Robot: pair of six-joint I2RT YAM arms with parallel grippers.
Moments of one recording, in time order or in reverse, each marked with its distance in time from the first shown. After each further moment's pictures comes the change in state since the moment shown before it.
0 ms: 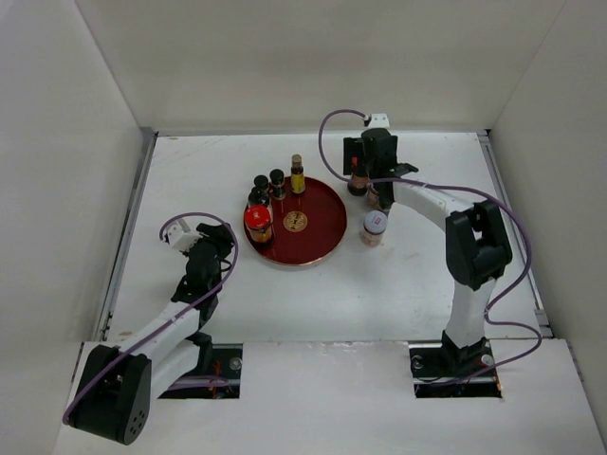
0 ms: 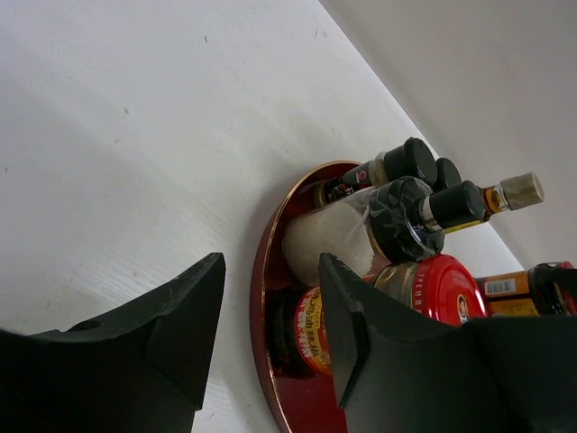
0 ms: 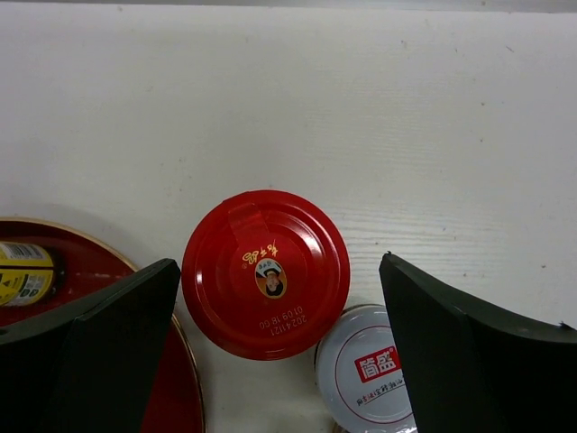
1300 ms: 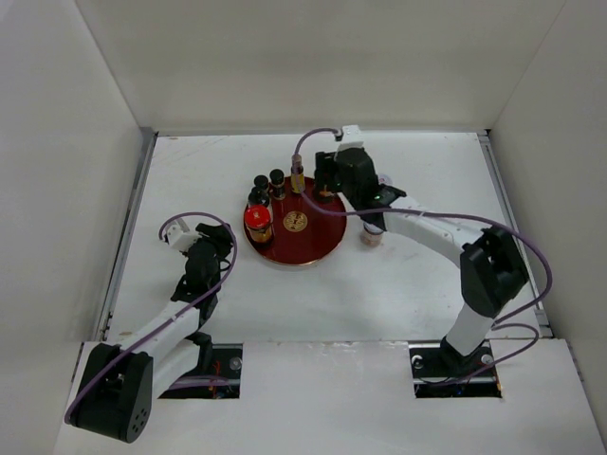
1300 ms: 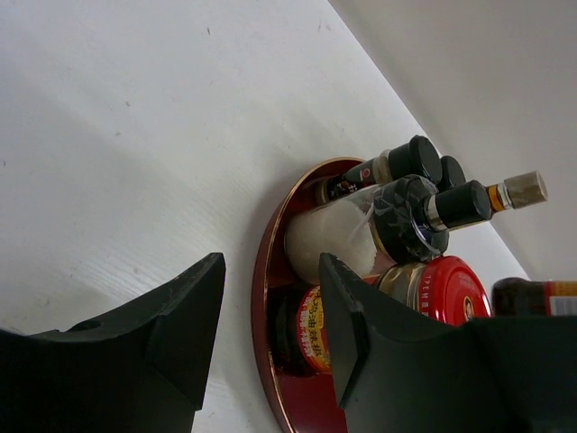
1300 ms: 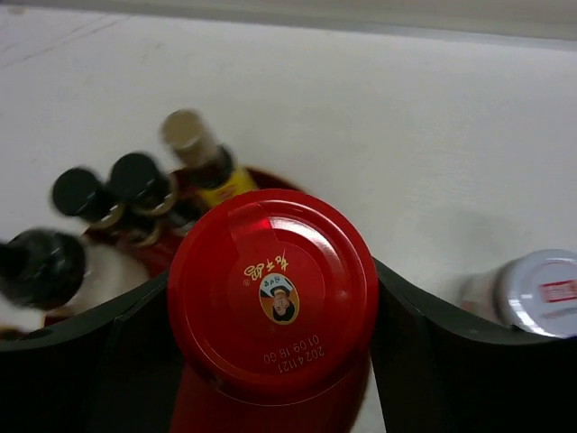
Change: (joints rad) left arm 0.019 0.014 0.000 0.000 0.028 -0.016; right arm 0.221 -0.211 -0.154 0.111 0.005 0.074
